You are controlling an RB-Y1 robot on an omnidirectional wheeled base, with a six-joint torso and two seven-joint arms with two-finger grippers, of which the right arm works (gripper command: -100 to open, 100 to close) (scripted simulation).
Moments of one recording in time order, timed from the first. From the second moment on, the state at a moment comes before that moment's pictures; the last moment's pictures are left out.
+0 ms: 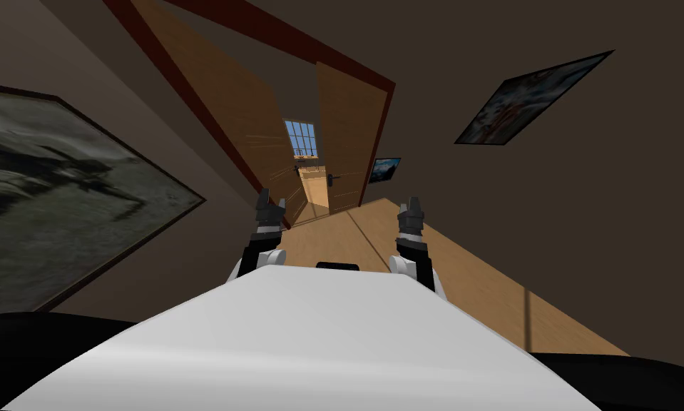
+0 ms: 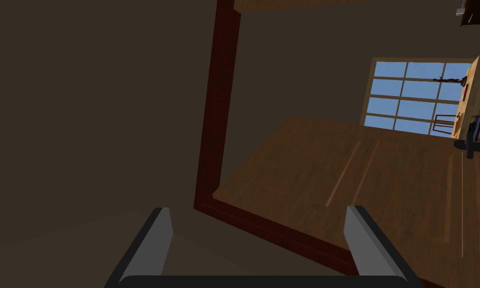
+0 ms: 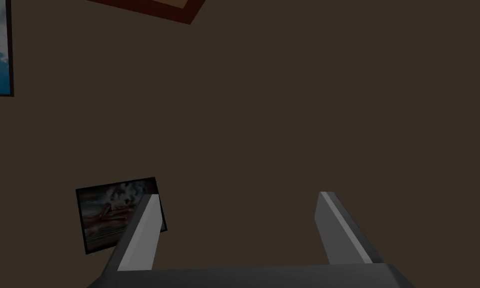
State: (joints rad) arm 0.50 -0.04 -0.05 -2.27 -0.01 -0.36 0.17
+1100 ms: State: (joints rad) arm 0.36 -0.07 0.11 -2.07 -0.03 -0.35 0.11
